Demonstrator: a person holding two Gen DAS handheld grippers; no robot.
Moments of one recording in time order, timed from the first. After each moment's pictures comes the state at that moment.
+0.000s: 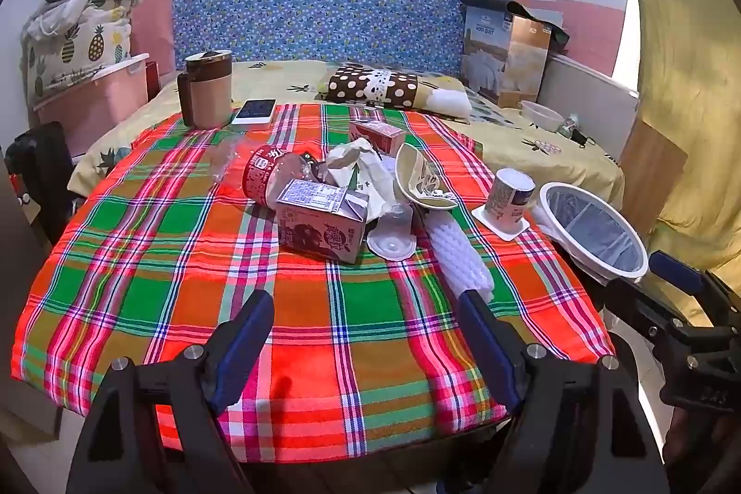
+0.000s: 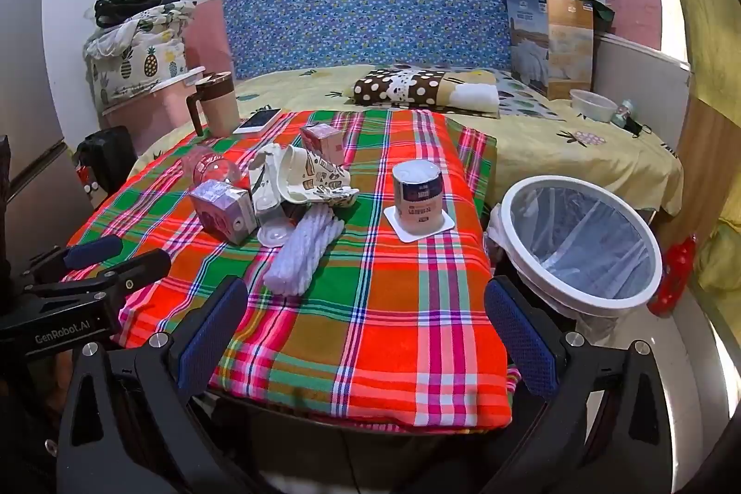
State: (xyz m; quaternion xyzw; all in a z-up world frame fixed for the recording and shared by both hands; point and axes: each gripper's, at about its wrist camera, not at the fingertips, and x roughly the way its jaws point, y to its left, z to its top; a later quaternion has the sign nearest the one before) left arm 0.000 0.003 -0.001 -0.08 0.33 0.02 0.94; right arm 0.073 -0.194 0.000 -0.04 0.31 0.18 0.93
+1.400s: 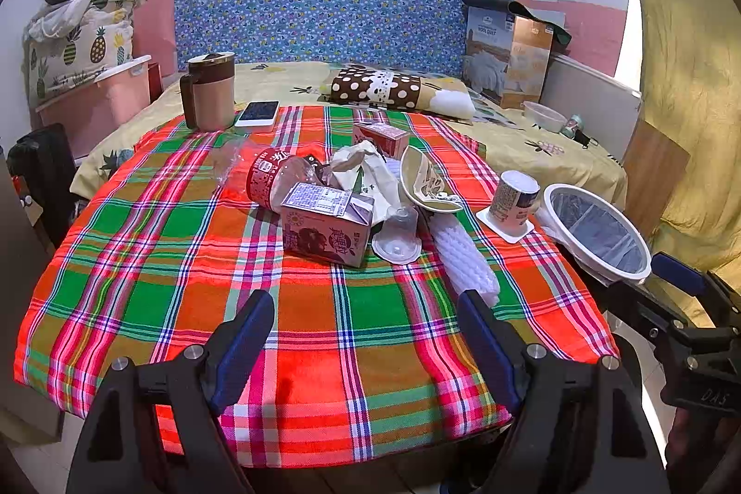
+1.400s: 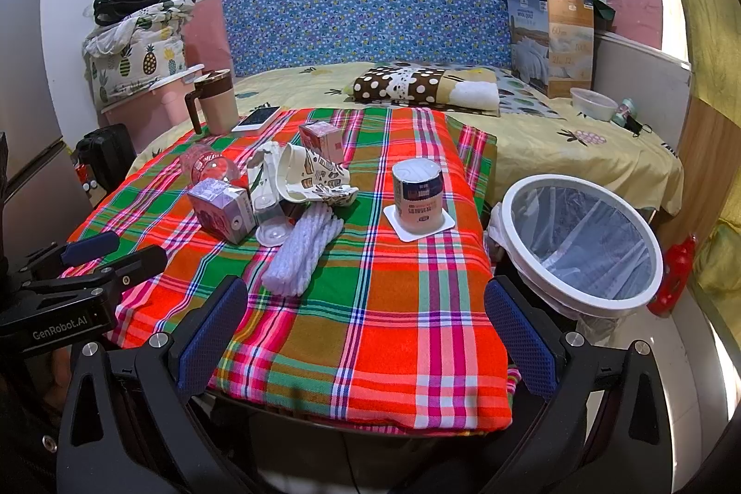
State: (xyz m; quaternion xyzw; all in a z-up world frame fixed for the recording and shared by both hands) left arm 0.003 0.007 0.004 -0.08 0.33 0.03 0.94; right arm 0.076 -0.193 -0.001 -0.04 0.31 0.17 0.93
